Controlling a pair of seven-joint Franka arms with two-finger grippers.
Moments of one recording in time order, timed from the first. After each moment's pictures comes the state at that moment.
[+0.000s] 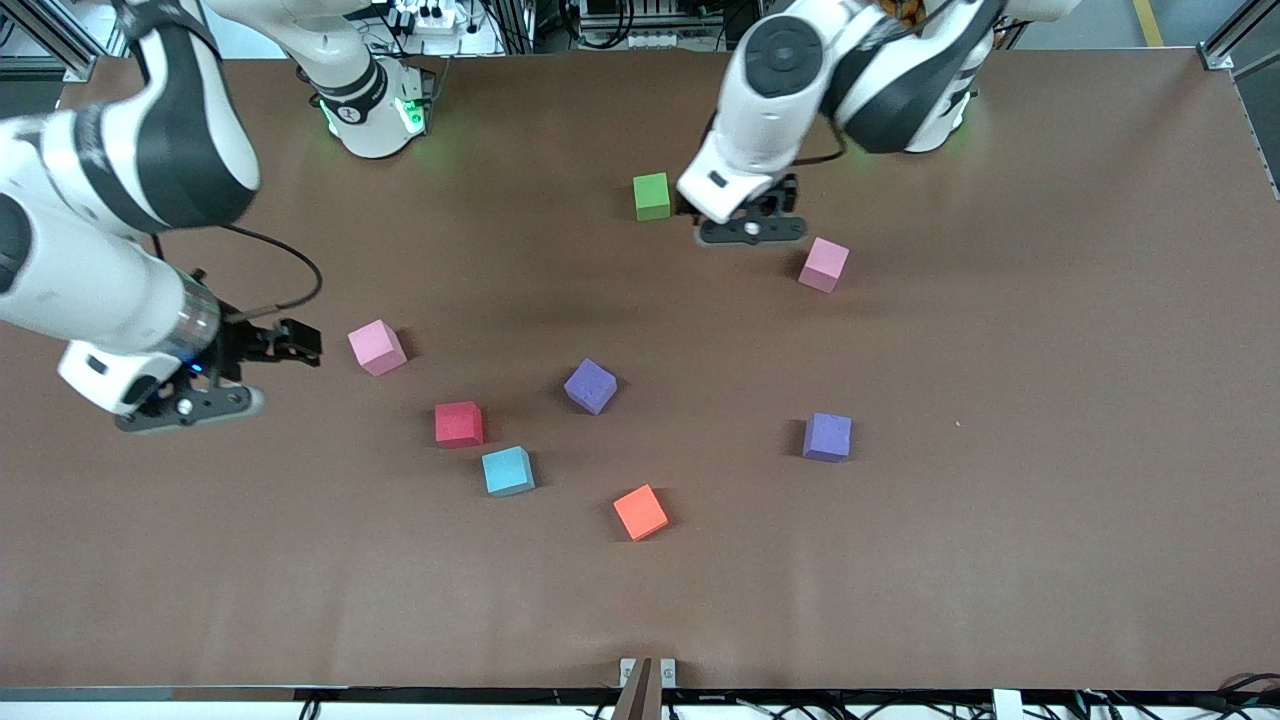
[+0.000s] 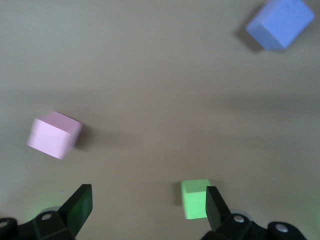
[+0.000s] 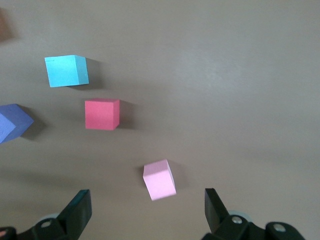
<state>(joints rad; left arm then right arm) -0.48 0.16 -0.38 -1.91 -0.10 1.96 -0.87 0.11 0.32 0.07 -1.50 -0.02 1.73 -0.01</state>
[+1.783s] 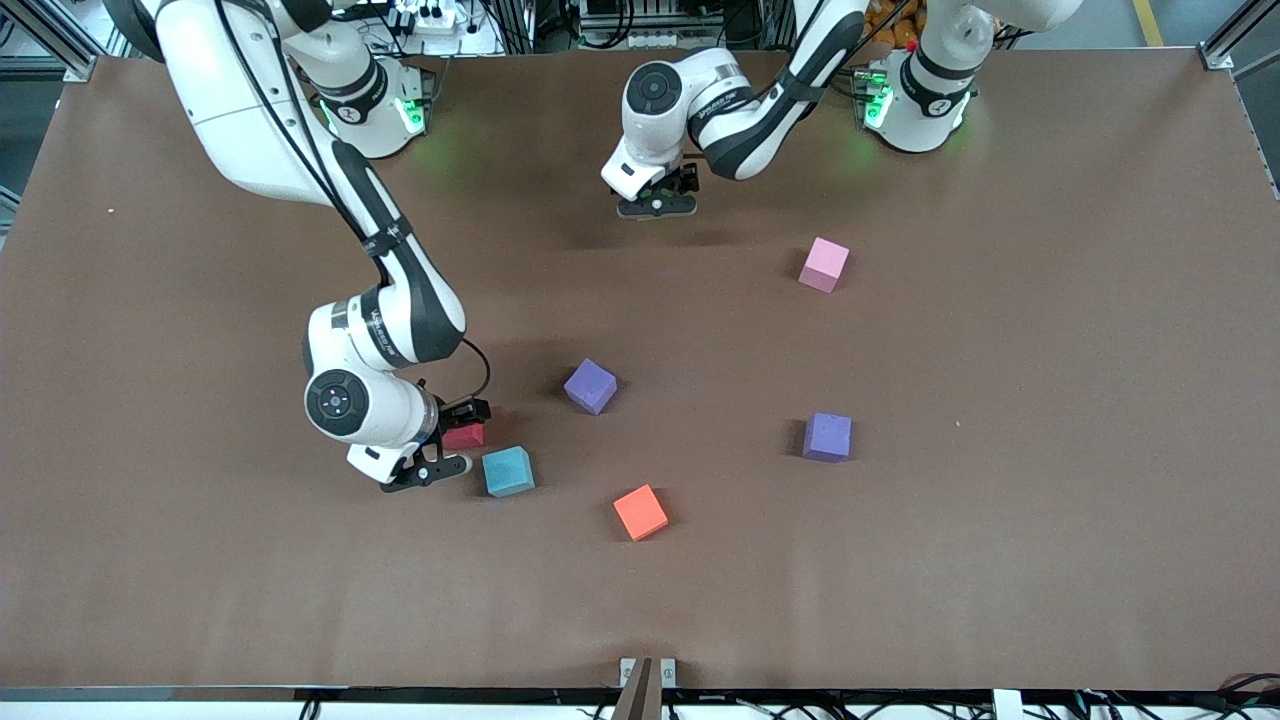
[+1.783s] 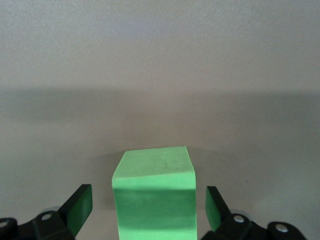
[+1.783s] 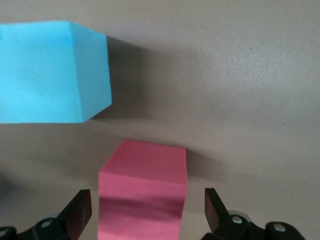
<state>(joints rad) -0.68 0.43 -0.47 -2.16 -0.01 2.47 -1.16 0.31 0.70 0.00 -1.60 0.11 2.15 -0.01</state>
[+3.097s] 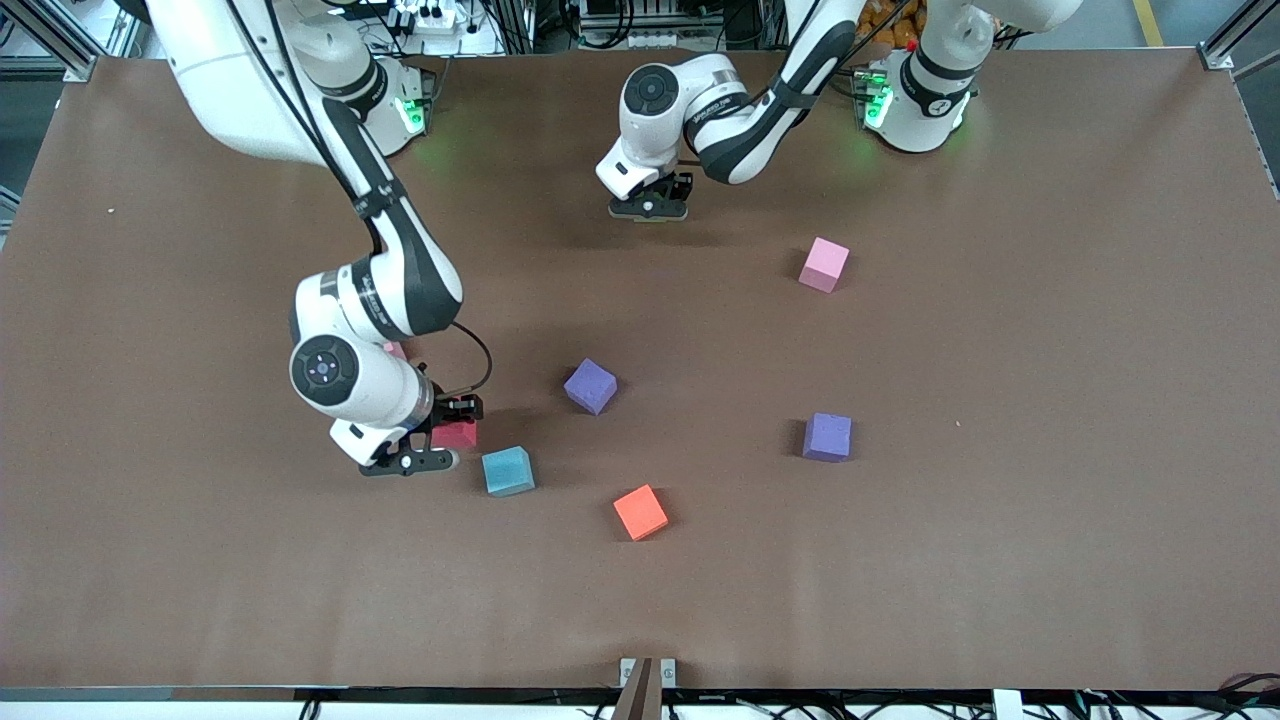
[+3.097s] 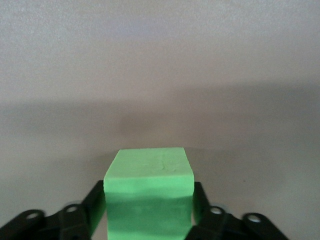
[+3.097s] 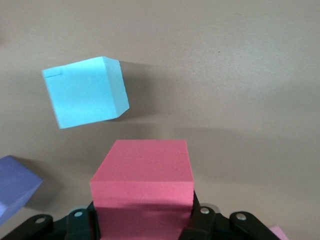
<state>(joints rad) -0.70 0.45 -0.46 -2.15 0.04 2.51 -1.09 0.36 0.53 -0.03 -1.68 0.11 2.14 0.21</state>
